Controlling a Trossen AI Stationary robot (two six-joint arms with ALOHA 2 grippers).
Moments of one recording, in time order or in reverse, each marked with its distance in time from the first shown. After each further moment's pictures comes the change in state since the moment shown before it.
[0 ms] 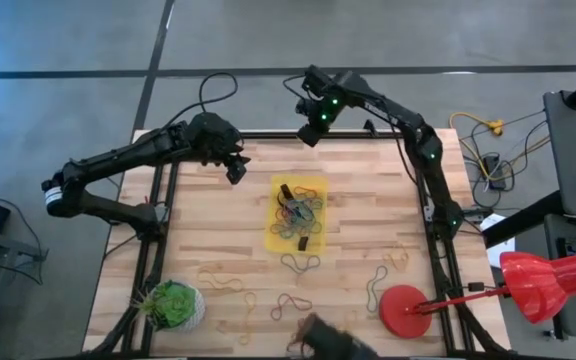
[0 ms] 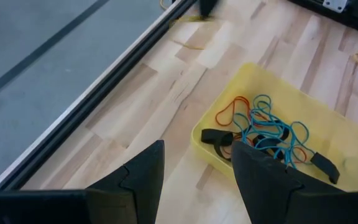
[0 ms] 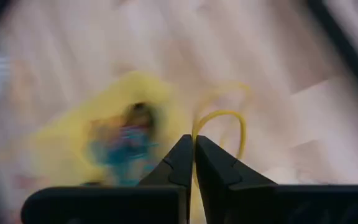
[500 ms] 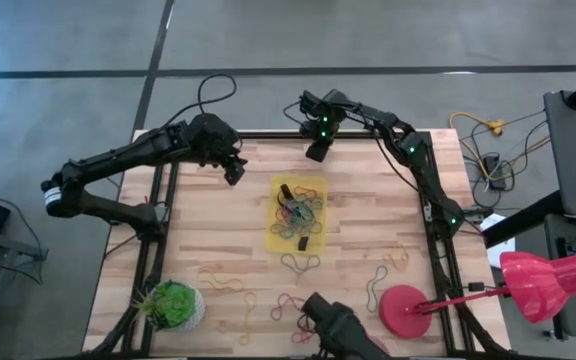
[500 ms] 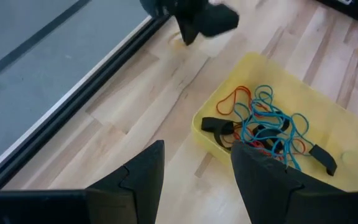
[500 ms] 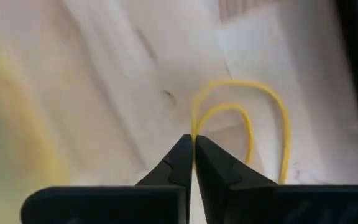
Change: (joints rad) left arm 0.000 -0.006 0.004 -0.054 0.000 -0.036; right arm -0.083 0.234 -0.096 0.031 0.227 -0.282
